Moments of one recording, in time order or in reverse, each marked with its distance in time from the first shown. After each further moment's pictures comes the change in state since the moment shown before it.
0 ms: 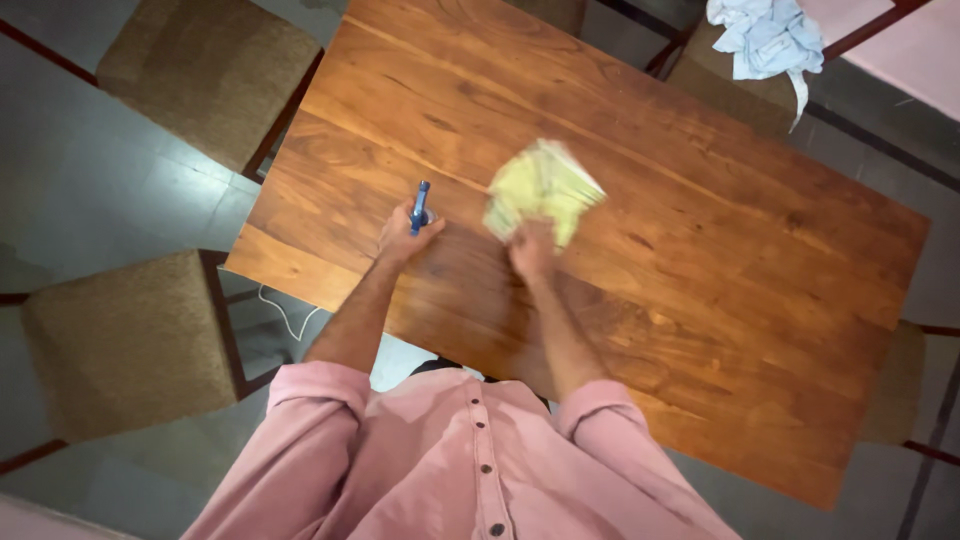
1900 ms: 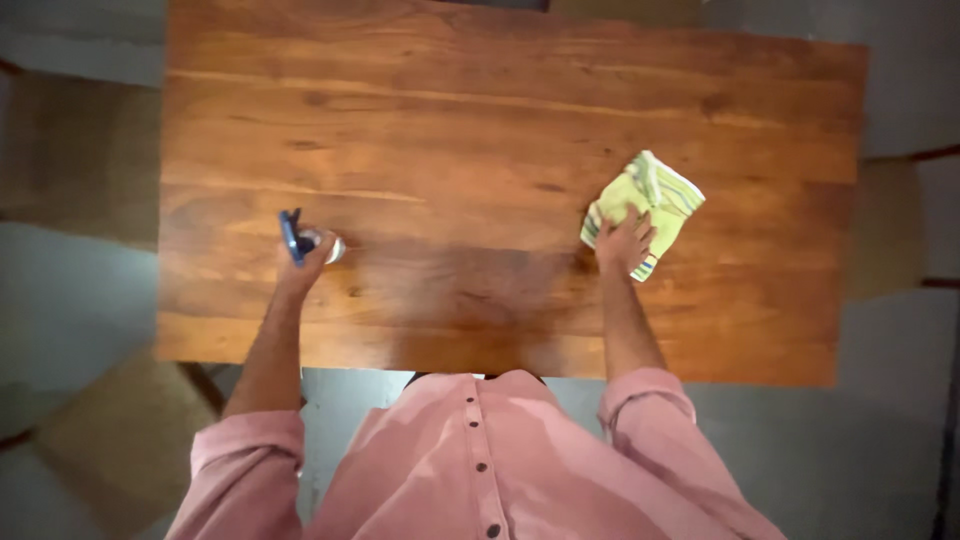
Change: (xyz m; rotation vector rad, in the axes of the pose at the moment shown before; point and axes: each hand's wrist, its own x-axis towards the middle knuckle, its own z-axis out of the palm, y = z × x) left_hand 0.038 -0.038 0.025 -0.329 -0.103 0.251; right_hand -0.092 0.279 -0.120 -0.021 0.421 0.738
